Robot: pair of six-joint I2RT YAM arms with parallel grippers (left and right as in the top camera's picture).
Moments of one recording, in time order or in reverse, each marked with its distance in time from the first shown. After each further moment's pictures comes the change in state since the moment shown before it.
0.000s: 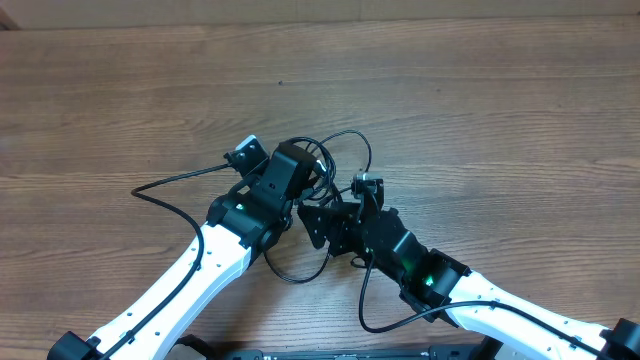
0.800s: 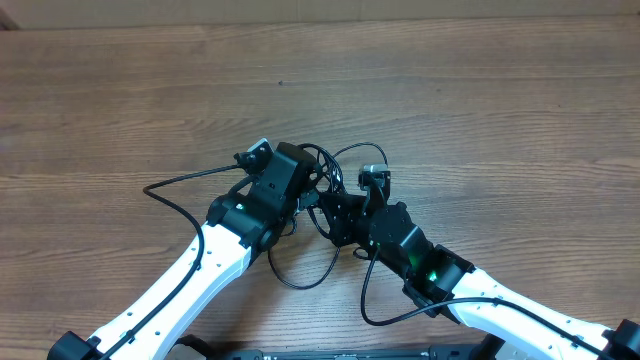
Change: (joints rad) left arm 0.001 0.000 0.000 -0.008 0.135 0.029; right arm -0.045 -0.002 0.000 0.026 0.004 -0.025
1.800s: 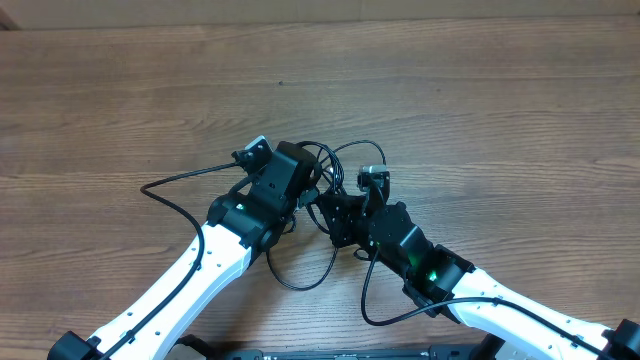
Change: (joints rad) left arm 0.000 0.001 0.000 0.019 -0.050 -0.004; right arm -0.001 0.000 0.000 -0.011 -0.014 -0.005
